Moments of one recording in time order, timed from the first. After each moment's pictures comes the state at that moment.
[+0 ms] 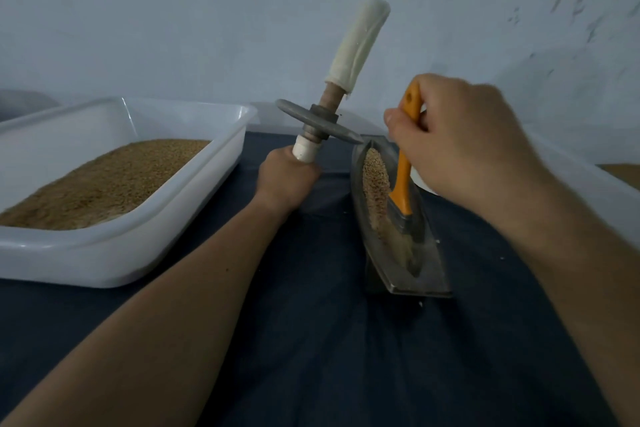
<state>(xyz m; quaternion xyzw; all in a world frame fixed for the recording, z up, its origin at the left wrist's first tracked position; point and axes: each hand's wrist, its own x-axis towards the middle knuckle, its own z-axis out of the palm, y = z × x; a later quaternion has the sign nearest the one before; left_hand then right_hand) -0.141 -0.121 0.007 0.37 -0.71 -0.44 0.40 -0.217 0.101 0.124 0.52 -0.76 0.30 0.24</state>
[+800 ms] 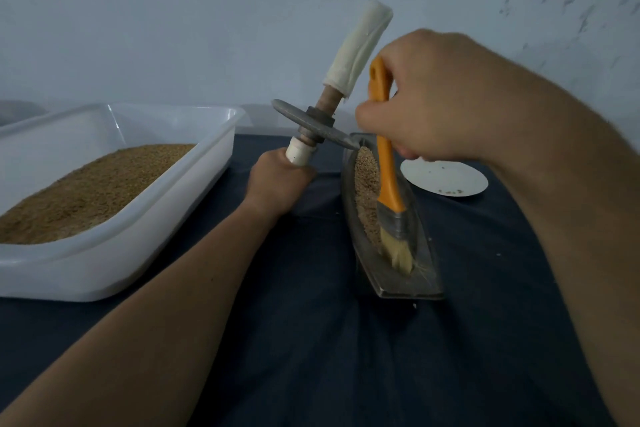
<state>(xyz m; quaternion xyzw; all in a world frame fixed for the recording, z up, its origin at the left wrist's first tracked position) -0.140 -0.121 0.006 0.34 -0.73 -0.44 0.39 -0.195 0.105 0.172 0.56 -0.80 0.20 0.12</state>
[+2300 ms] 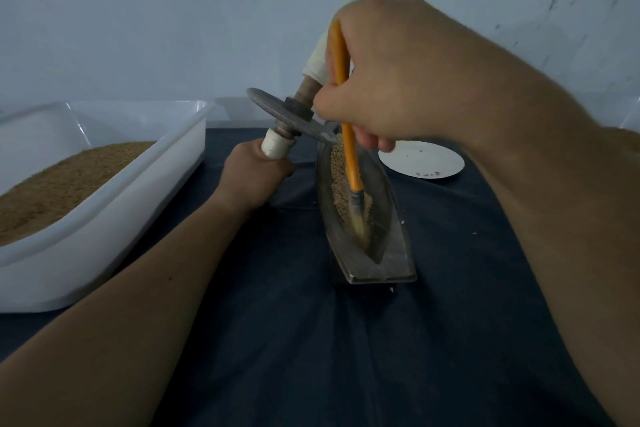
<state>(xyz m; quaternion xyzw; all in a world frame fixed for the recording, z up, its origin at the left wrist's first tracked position) -0.141 -0.117 0.008 0.33 -0.76 -0.42 0.37 -0.194 0.109 0.169 0.59 -0.77 0.22 0.11</state>
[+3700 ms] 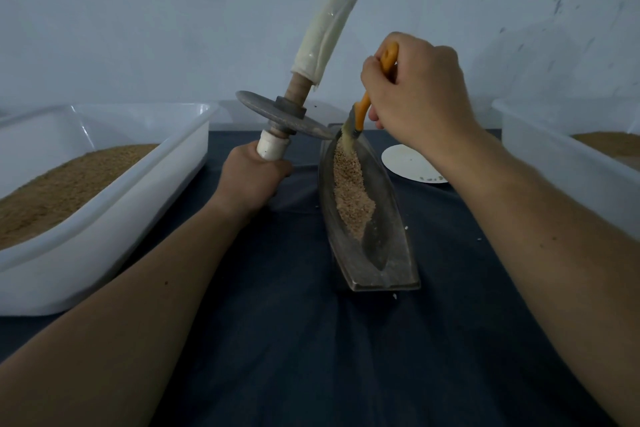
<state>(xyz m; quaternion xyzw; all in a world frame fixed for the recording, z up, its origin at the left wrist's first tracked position) -0.136 -0.114 0.009 0.31 -0.73 -0.47 0.39 -0.282 0.060 0.114 0.49 -0.72 0.43 0.25</state>
